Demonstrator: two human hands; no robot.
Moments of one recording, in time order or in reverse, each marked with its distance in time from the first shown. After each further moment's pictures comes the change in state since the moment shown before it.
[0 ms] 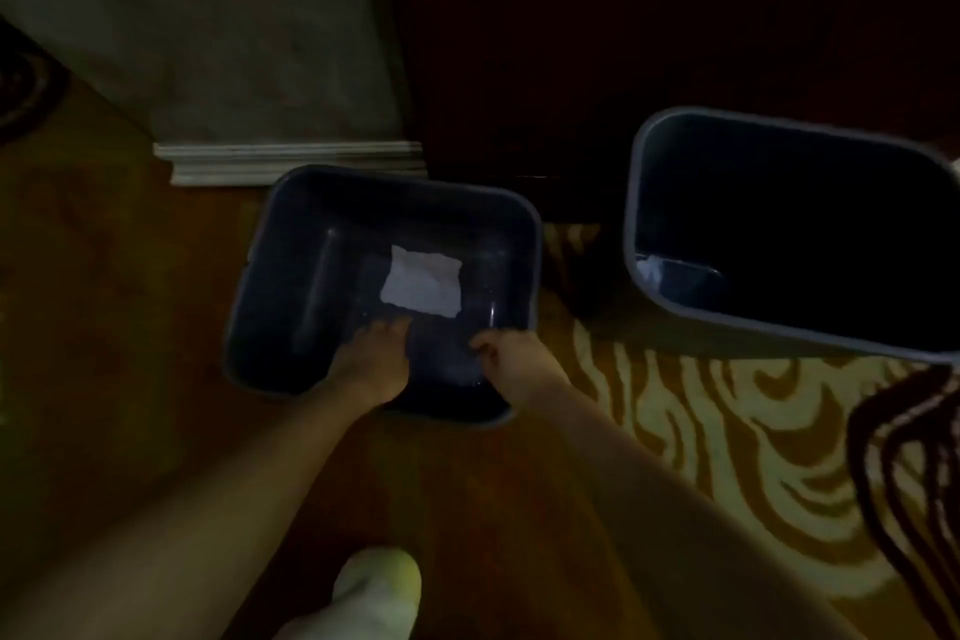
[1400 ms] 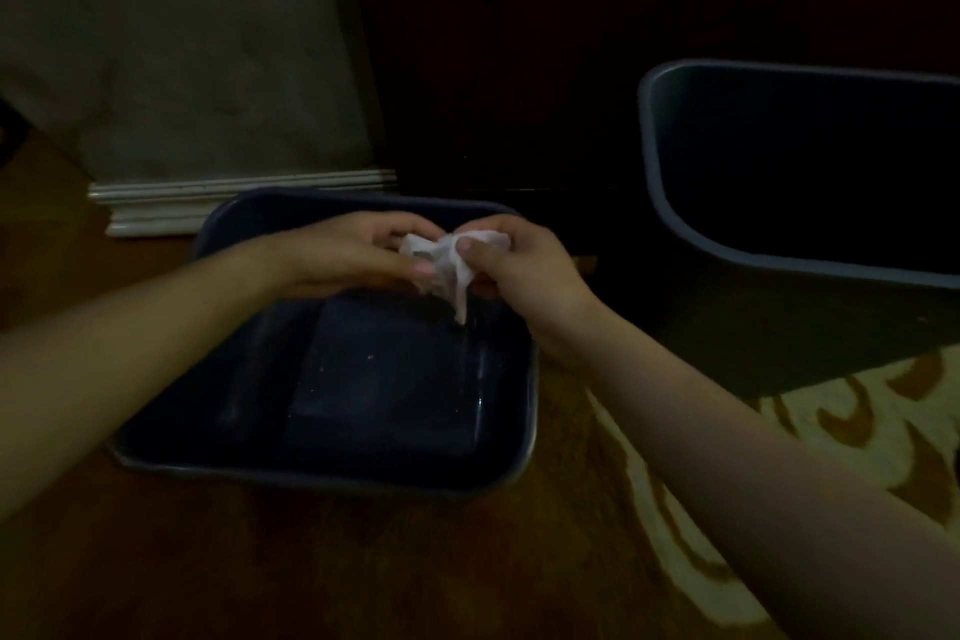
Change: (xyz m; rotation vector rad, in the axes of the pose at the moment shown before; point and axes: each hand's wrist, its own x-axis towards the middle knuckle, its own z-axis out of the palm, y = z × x) left_hand 0.066 0.010 -0.079 -0.884 -0.236 0.630; right_hand 0.031 -0.003 -0.029 0.848 0.445 -0.327
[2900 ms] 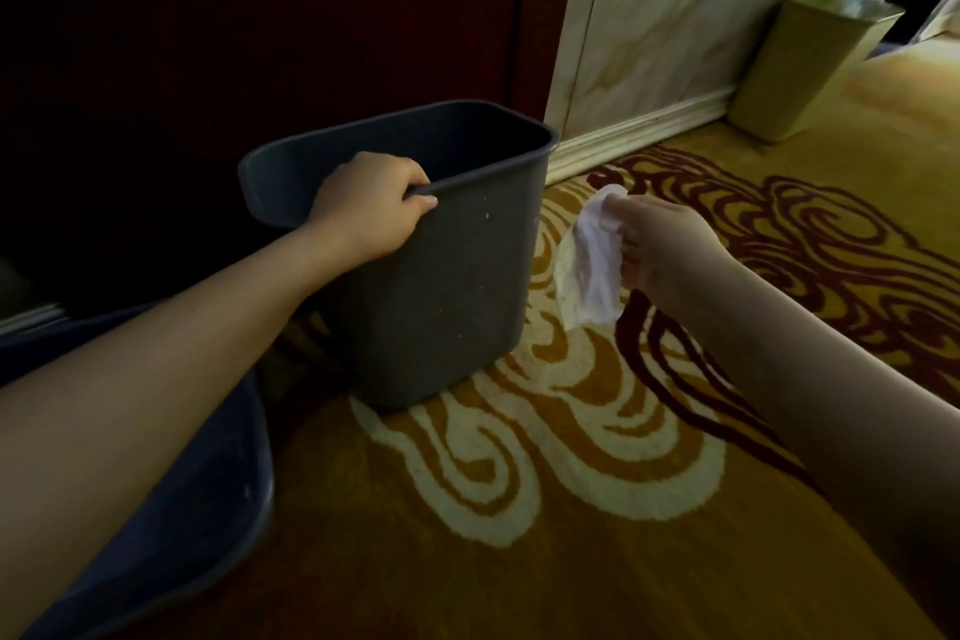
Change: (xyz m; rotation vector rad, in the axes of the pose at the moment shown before) left_hand 0.109 0.157 0.247 1.109 0.411 0.618; right_hand -0.192 -0.025 -0.276 0.233 0.839 0.196
